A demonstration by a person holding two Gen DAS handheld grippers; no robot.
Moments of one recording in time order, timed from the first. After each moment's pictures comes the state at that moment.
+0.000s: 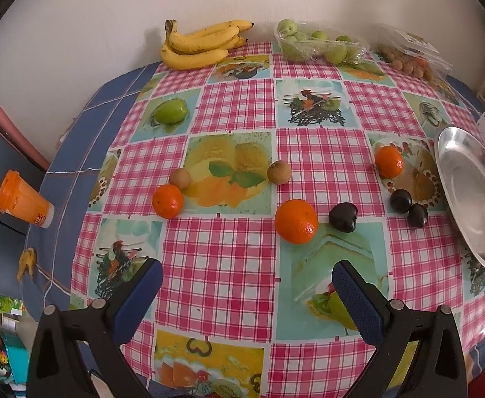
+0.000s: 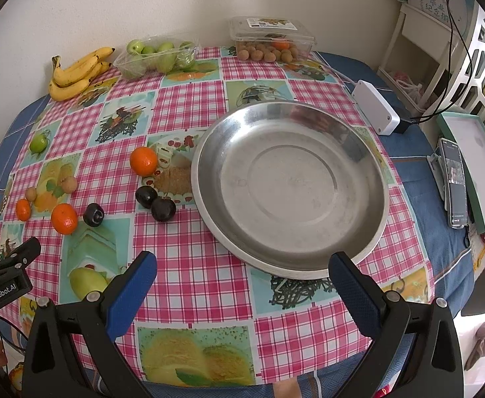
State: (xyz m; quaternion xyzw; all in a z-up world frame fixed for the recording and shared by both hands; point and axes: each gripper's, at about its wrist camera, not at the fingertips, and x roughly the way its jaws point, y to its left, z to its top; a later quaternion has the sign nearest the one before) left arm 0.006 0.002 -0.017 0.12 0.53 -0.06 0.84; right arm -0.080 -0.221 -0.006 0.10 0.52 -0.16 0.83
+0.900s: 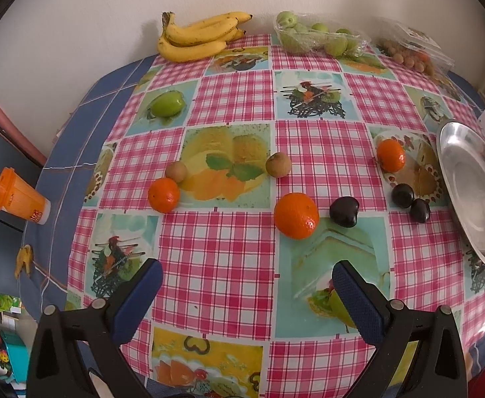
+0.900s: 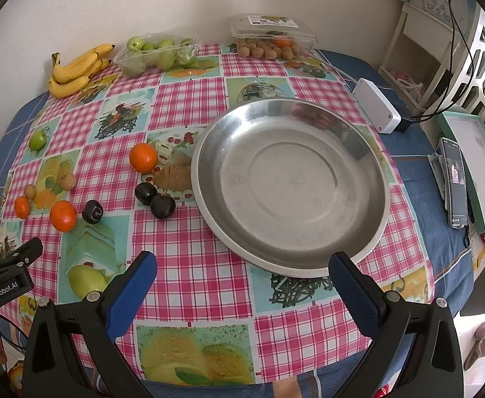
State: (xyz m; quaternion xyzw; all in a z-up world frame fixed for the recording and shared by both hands) left arm 0.010 0.002 -0.022 0.12 0.54 -0.06 0.83; right arm -0.079 -0.220 -0.008 0.10 0.52 -0.16 0.83
